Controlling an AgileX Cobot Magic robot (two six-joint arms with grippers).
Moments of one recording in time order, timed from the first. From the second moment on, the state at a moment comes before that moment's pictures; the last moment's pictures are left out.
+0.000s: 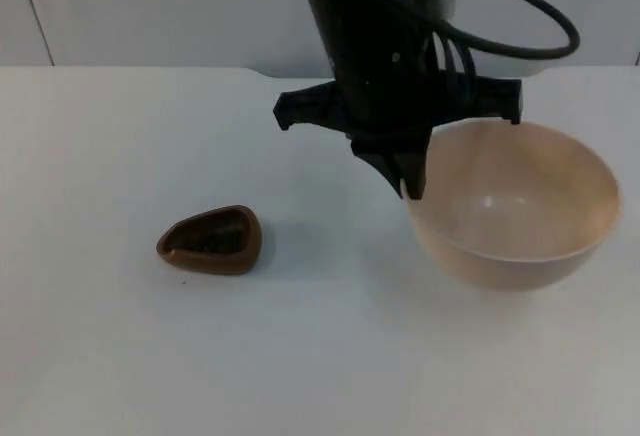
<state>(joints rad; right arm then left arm) 0.09 0.00 -0.52 -0.06 1.09 0.01 -0.68 2.11 -1.64 -0.19 0.92 -0.29</state>
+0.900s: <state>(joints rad) 0.09 0.00 -0.52 -0.06 1.09 0.01 -0.43 1.62 -1.01 -0.32 0.71 -0.24</state>
